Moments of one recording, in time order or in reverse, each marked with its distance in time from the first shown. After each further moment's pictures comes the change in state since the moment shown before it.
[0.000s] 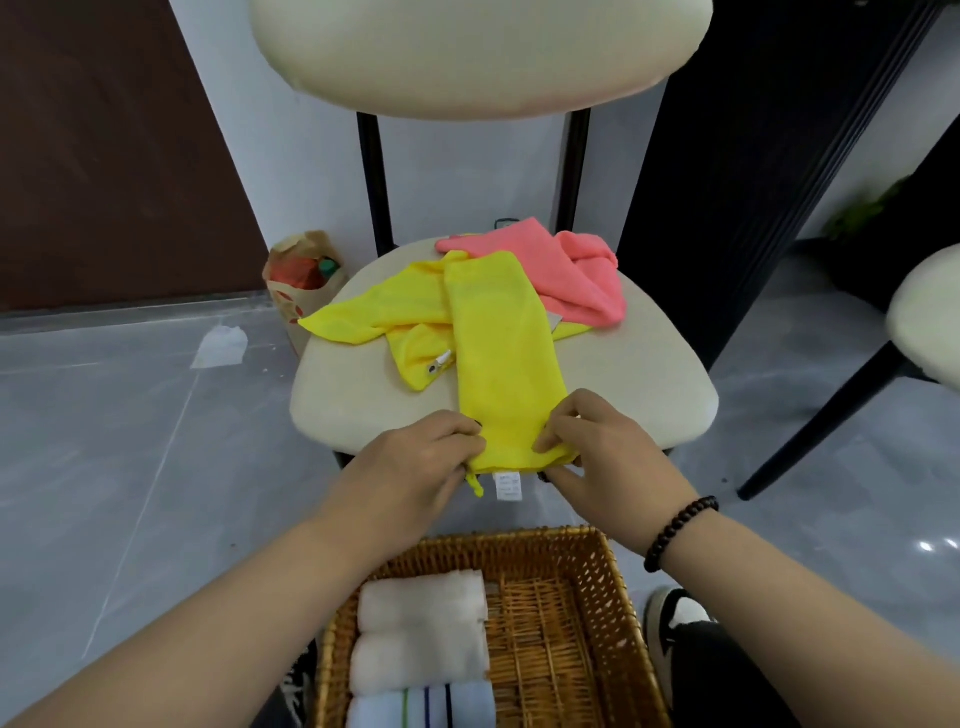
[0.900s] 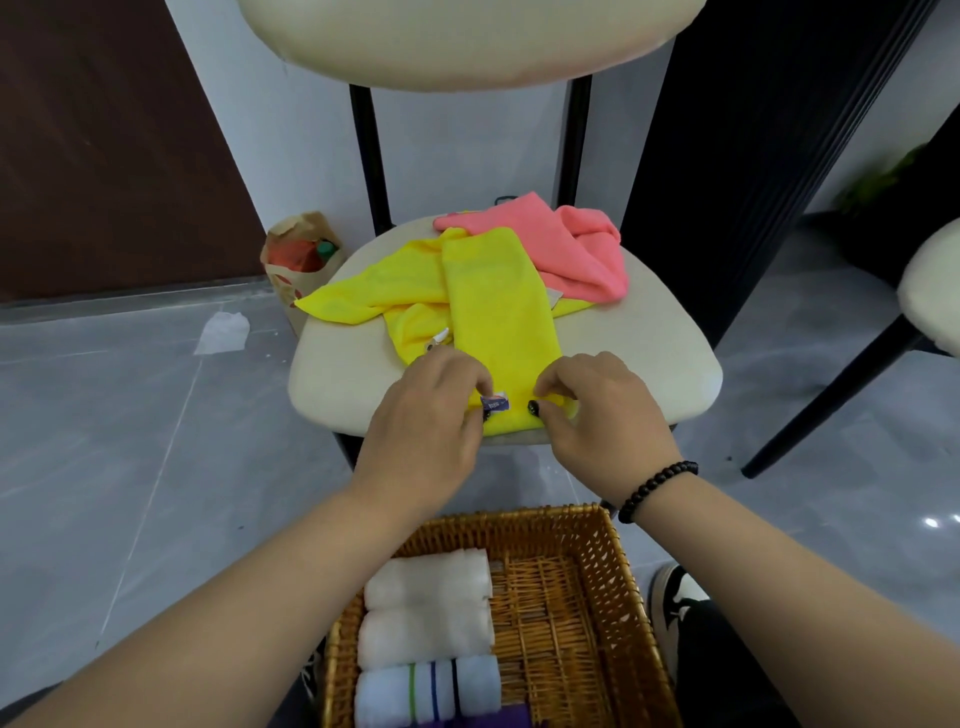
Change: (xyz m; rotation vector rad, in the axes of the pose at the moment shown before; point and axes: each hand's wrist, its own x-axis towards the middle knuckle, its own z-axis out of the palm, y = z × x) left_hand 0.021 0.018 0.009 -0.042 0.201 -0.249; right_hand 0.016 0.009 0.015 0.009 0.298 -0.015
